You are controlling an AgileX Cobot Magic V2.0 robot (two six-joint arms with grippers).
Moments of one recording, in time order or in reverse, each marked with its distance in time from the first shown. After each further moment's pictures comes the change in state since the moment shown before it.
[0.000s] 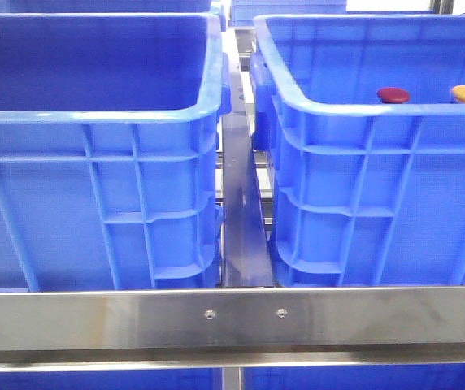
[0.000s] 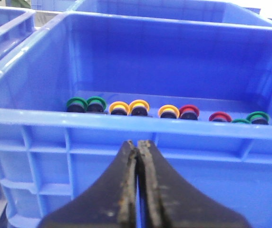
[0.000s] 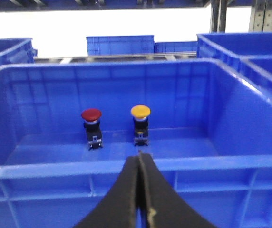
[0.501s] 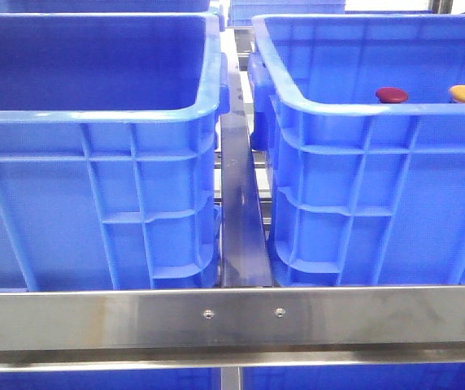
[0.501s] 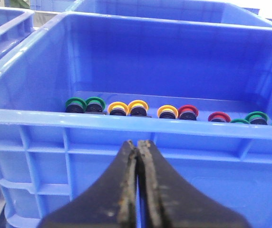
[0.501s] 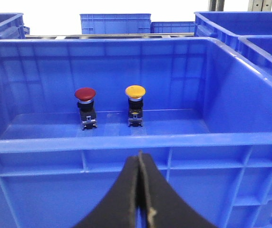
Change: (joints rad) left arm 0.000 0.000 0.000 0.000 0.000 0.000; right arm 0.000 -0.002 0.002 0.048 0.059 -0.070
